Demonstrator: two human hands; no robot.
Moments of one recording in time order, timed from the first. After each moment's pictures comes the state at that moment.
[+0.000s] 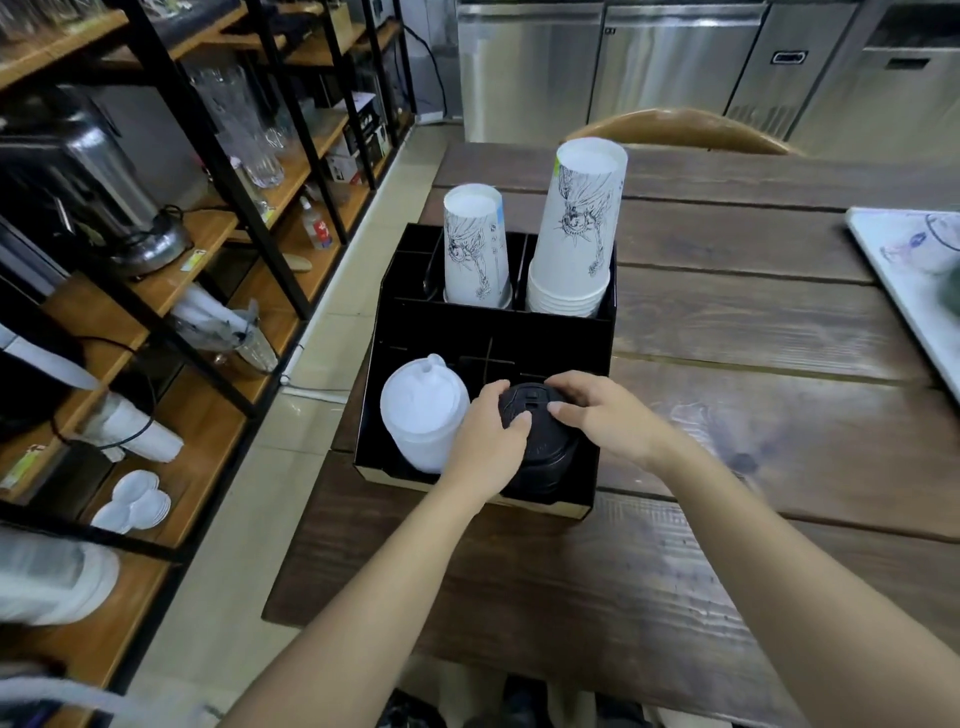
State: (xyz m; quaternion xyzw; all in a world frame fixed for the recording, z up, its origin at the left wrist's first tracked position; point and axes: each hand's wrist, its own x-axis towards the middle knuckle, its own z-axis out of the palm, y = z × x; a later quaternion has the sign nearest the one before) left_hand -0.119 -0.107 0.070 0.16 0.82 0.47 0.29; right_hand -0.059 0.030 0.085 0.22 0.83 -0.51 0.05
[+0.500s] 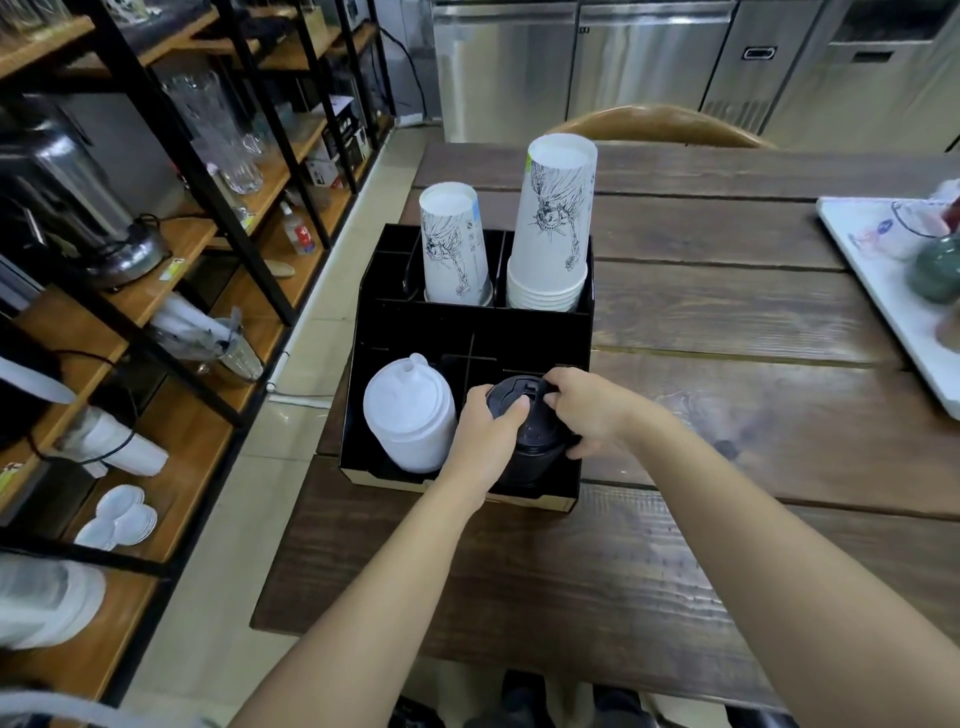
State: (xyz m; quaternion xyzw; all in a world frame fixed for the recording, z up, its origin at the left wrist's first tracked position) left_hand -0.111 -0.094 0.069 0.09 0.76 0.56 0.31; right_hand -0.069 0.027 0.096 0.31 0.83 -0.44 0.16
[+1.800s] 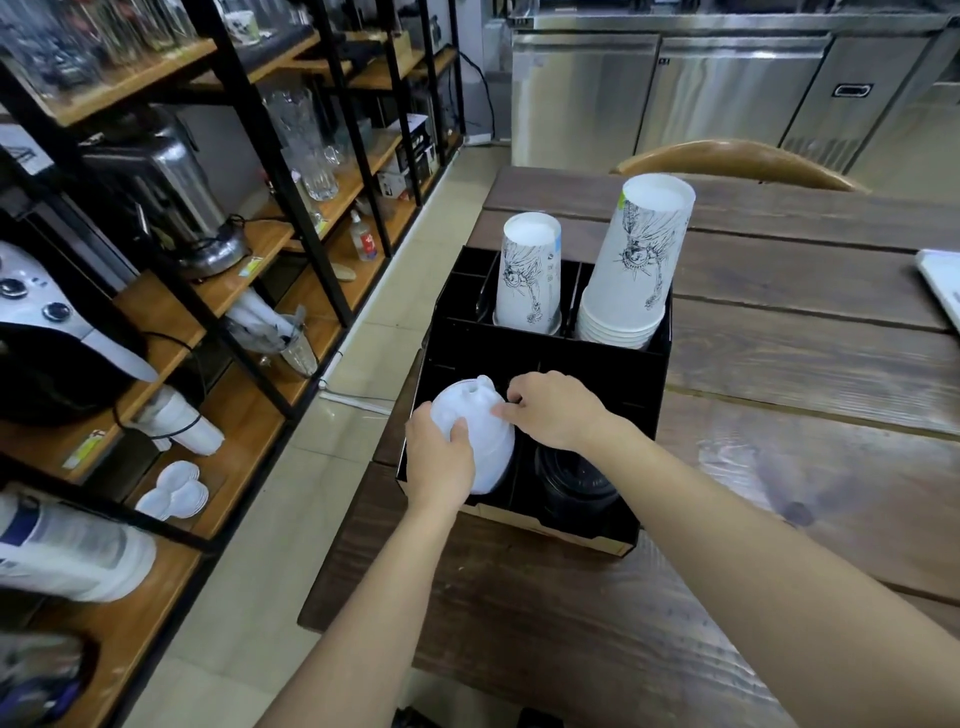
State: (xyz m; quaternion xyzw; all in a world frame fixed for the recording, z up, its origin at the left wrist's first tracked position) left_hand -0.158 -0.156 0.065 -0.01 0.86 0.49 0.13; right_hand -0.141 -0.022 0.098 0.12 0.96 -0.23 0.11
